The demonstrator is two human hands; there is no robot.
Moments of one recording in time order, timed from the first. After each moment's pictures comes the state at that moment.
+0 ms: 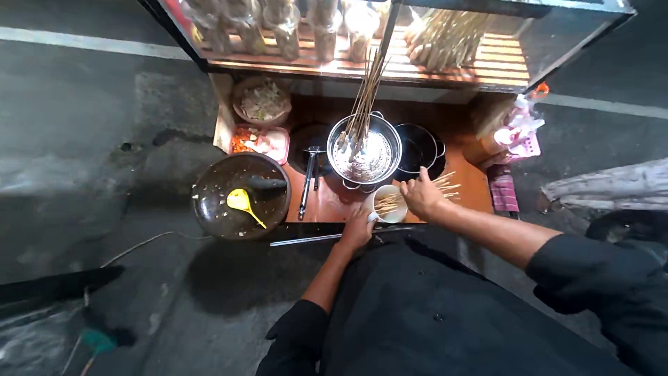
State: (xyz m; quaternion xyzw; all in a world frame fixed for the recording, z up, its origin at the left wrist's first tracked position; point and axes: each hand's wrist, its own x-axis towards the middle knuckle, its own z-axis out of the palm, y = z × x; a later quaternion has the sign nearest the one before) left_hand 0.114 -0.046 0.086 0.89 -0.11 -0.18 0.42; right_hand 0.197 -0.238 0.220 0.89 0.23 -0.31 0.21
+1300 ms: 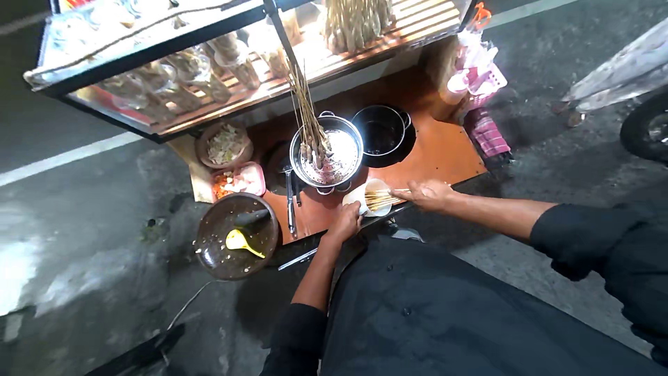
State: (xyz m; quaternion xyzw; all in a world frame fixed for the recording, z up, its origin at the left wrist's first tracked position) left_hand 0.151 -0.070 0.121 0.89 -0.27 -0.29 0.23; right_hand 0.134 -0.366 0.167 0.93 0.21 -0.29 -0.01
